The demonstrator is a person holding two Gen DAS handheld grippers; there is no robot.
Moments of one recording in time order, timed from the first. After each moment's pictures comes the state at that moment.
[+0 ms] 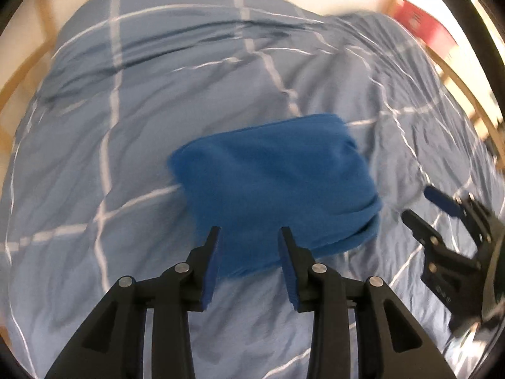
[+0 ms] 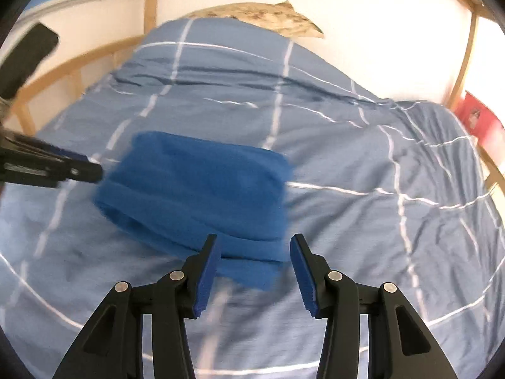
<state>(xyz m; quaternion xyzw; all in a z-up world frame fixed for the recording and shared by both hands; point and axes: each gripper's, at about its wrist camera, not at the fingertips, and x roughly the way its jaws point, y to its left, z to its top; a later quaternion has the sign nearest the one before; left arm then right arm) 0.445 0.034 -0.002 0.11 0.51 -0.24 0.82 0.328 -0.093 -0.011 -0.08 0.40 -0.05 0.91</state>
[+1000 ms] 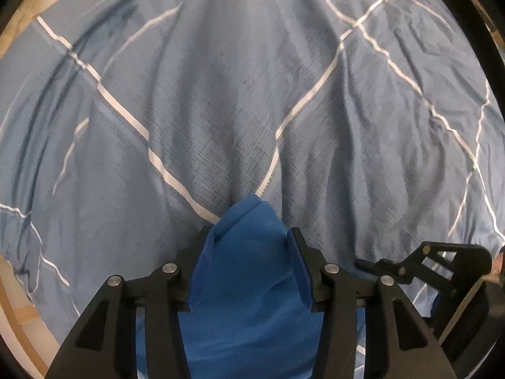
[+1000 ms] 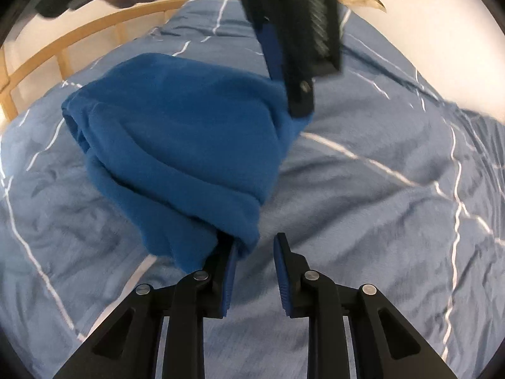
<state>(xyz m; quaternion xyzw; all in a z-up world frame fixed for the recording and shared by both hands) 0.543 -0.198 -0.060 0.37 0.58 -0.31 0.66 0.368 -0.157 -0.102 -0.13 0.43 0.11 0.89</state>
